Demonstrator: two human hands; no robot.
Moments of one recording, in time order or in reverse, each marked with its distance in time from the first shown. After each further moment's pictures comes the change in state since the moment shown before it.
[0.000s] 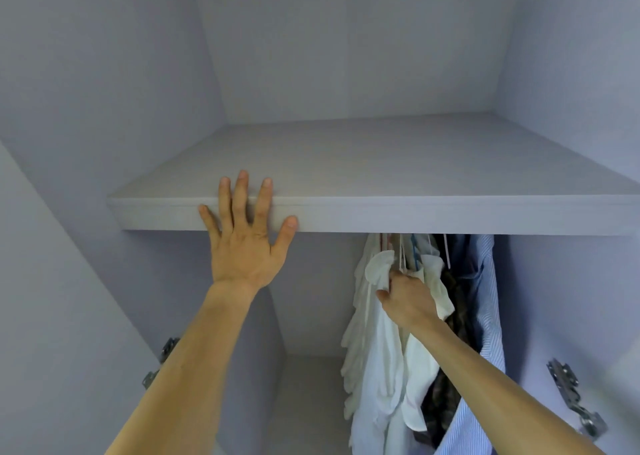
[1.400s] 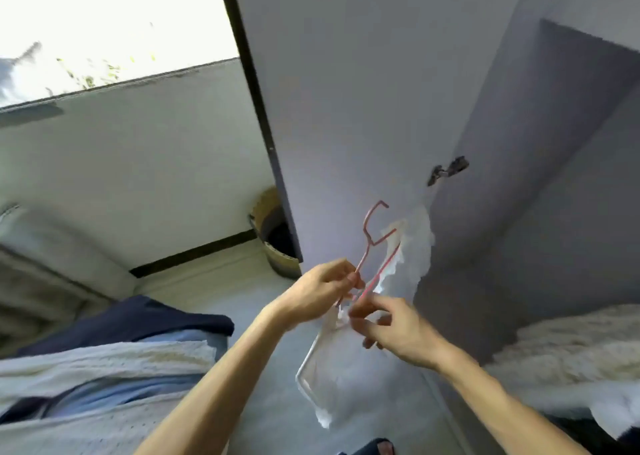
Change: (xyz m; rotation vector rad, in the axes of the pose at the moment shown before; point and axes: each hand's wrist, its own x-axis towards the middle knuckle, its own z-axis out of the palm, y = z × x) left_hand -0.405 -0.008 -0.179 -0.811 -0.398 -1.278; right_hand -0.296 -0.132 0.133 0.395 -1.318 -0.769
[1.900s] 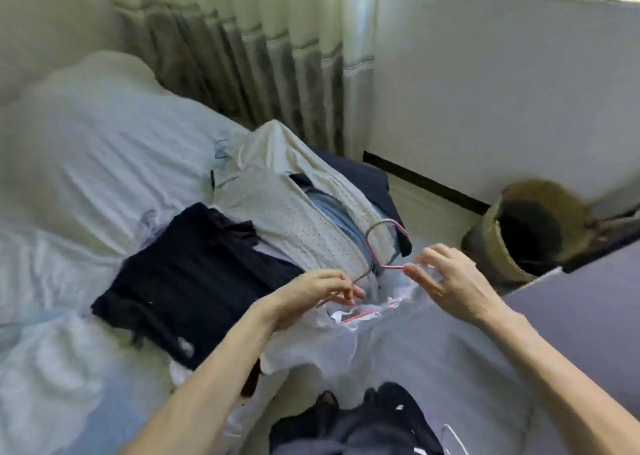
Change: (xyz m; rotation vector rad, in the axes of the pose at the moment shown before) left_hand -0.378 -0.189 0.005 -0.677 0.719 -0.335; right_hand 0.035 -0.082 0.271 -0.836 -0.464 -0.808
